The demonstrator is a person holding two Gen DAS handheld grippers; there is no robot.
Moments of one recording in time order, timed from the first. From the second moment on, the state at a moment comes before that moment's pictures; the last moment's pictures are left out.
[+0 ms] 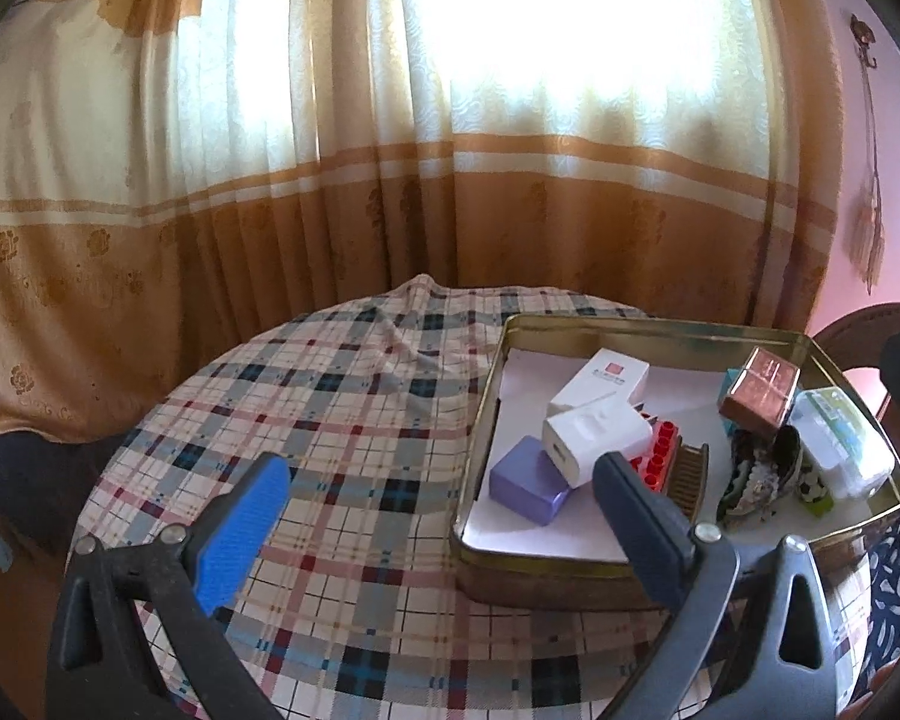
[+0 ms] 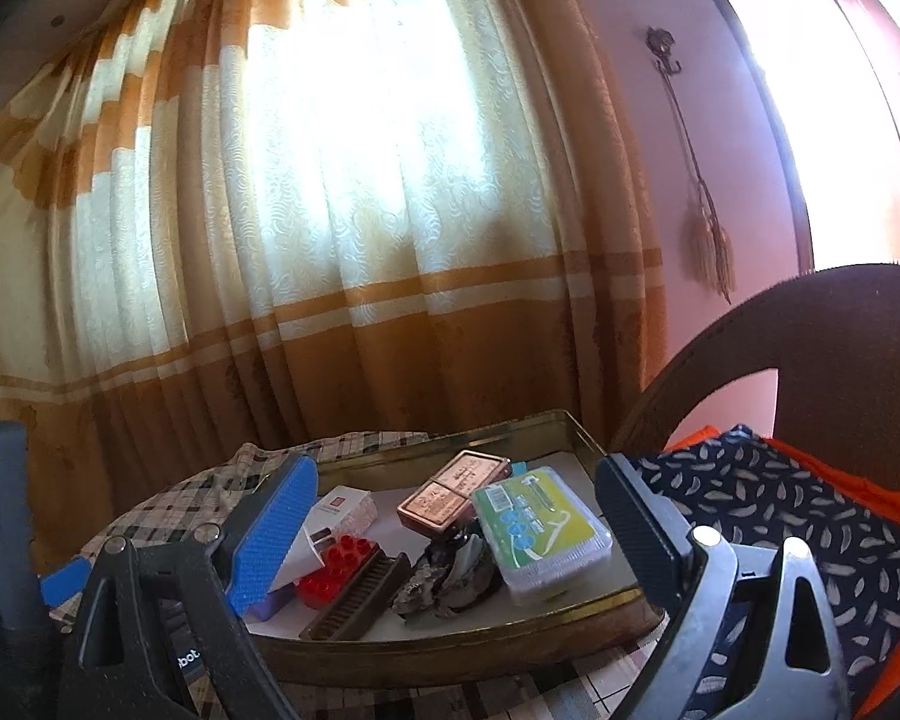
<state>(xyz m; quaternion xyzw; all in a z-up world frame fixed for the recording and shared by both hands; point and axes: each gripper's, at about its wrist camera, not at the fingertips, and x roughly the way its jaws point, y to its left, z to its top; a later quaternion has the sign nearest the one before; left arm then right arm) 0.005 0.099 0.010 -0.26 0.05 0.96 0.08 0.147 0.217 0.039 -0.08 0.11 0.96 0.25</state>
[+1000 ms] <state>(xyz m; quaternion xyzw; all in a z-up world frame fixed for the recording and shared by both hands) 0.012 0.107 0.013 -0.25 0.07 0.96 0.08 0.146 0.209 0.040 -0.08 0.09 0.96 0.26</state>
